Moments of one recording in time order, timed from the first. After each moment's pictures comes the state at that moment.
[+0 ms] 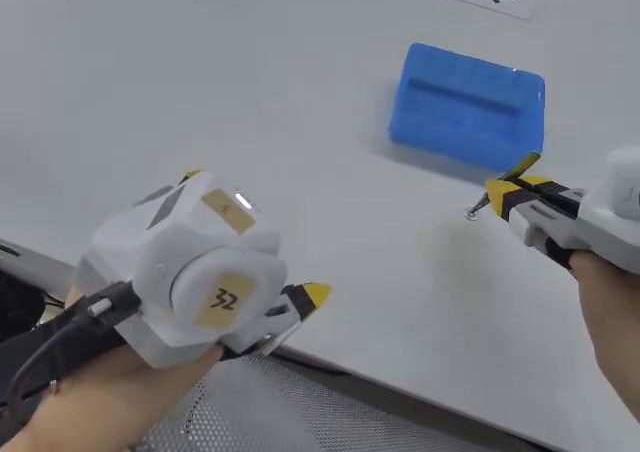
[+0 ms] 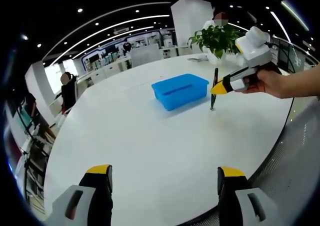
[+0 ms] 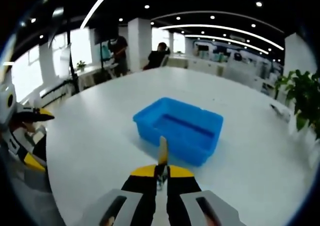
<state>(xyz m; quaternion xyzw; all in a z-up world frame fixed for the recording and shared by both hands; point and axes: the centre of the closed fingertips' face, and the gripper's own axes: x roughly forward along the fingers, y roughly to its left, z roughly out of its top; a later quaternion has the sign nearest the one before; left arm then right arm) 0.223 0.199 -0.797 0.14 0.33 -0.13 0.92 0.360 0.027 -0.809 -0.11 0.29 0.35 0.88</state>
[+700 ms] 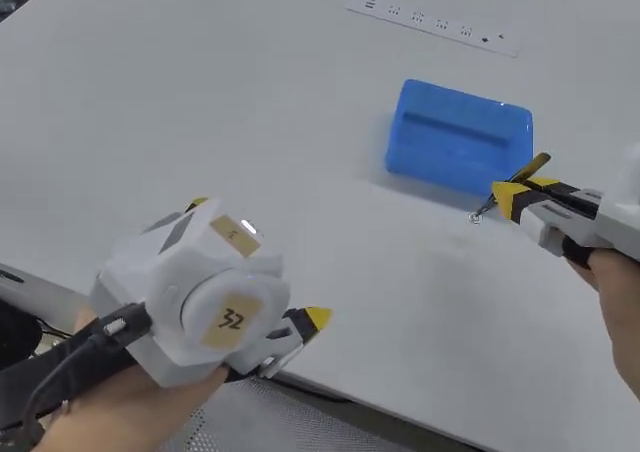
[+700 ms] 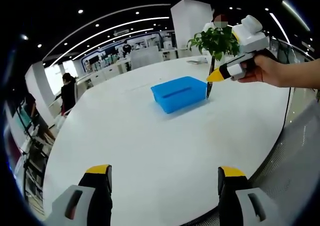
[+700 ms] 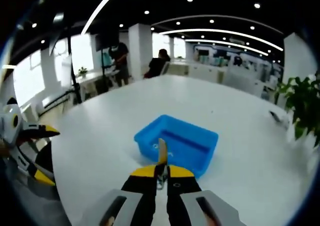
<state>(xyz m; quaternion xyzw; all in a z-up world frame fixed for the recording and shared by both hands) 0.223 0.196 -0.793 0.14 0.32 -0.14 0.93 0.369 0.031 -0.759 -0.09 0.27 0.36 0.89</state>
